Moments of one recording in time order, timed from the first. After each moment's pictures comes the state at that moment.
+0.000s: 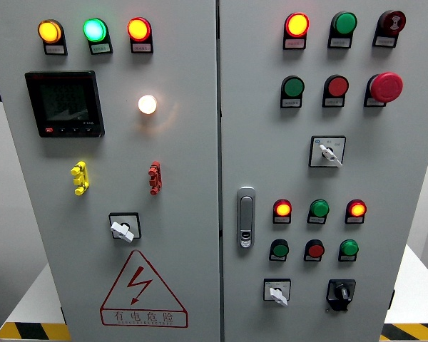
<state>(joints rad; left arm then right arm) -0.01 -0.09 0.04 -0.12 -0.07 -0.02 -0.15 0.02 0.13 0.25 -0.19 -0.29 0.17 0.15</state>
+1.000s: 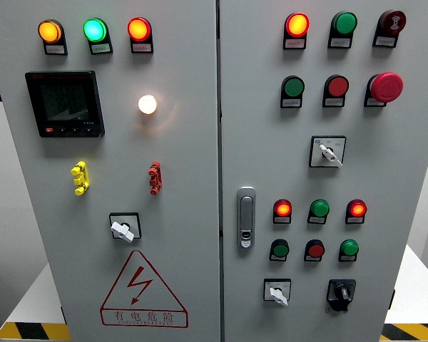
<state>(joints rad) -0.01 -0.09 0.04 -0.12 -0.07 -0.02 -0.15 0.05 0.12 0.28 -0.17 -0.31 0.17 0.14</state>
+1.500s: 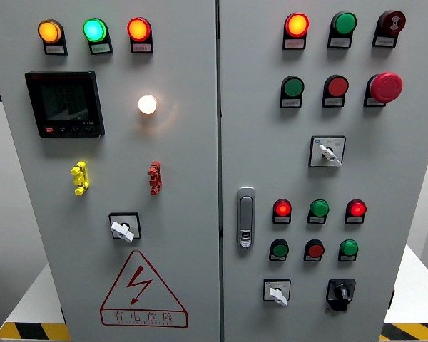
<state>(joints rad) -0.01 -0.09 0.04 -0.12 -0.07 -0.02 -0.15 0.08 0.08 0.61 -0.14 -0.65 0.20 0.08</state>
